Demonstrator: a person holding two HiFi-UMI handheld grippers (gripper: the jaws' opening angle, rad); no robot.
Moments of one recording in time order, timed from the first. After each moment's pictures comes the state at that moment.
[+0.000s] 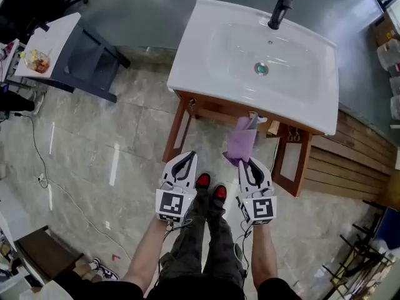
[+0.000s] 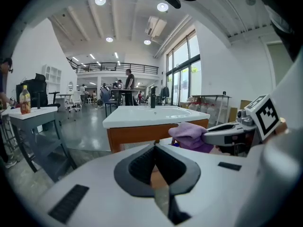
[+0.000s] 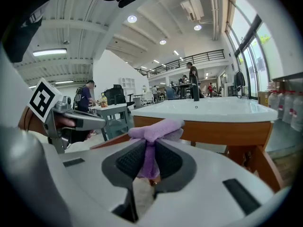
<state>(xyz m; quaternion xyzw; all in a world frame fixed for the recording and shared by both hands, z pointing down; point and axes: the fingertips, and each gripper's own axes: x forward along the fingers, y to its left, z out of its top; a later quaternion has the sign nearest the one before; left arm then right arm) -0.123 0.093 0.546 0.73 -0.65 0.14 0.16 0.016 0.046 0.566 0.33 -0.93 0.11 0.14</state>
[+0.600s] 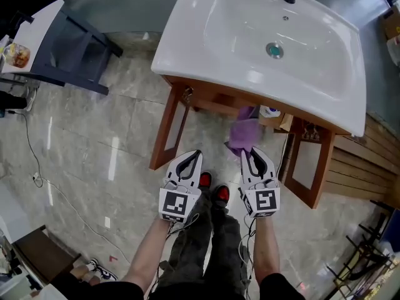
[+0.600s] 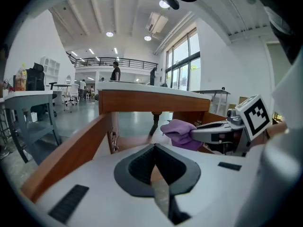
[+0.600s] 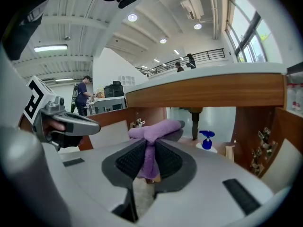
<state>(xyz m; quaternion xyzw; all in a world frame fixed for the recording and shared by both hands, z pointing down) -0.117 0.082 0.674 0.73 -0.64 0.14 0.18 0.000 0.017 0.689 0.33 -0.93 0.10 0.14</state>
